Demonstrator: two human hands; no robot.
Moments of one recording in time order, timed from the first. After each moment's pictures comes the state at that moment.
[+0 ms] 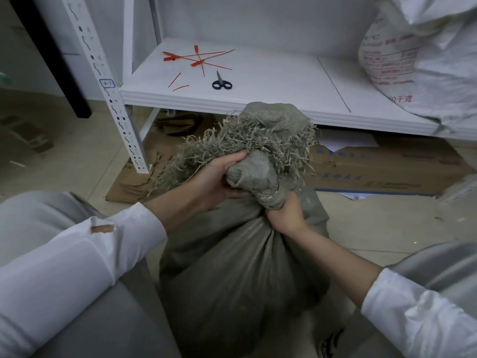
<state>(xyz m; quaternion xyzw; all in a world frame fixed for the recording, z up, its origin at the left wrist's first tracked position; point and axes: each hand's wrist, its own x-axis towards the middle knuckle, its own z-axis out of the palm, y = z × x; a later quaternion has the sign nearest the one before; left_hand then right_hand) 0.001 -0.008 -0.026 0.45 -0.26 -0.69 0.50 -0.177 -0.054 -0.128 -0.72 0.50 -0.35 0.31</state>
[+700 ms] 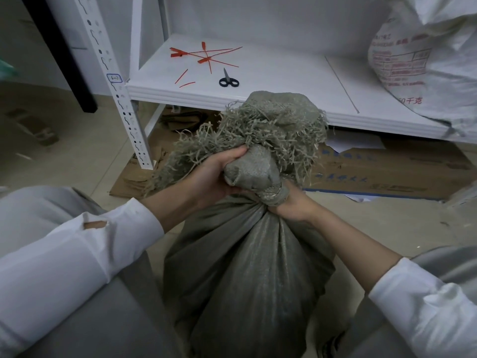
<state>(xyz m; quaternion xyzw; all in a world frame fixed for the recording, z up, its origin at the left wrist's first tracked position) 0.006 0.008 -0.010 0.42 -0.29 -0.68 0.52 -0.177 -0.080 -0.087 -0.87 0.33 -0.14 0.35</state>
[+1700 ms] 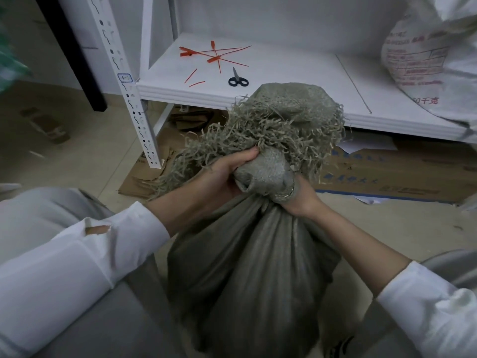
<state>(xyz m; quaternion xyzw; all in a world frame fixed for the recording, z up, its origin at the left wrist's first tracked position) 0.007 0.018 -0.005 0.38 -0.30 -0.69 0.54 -0.164 -0.080 -0.083 -0.87 0.42 -0.14 0.23</state>
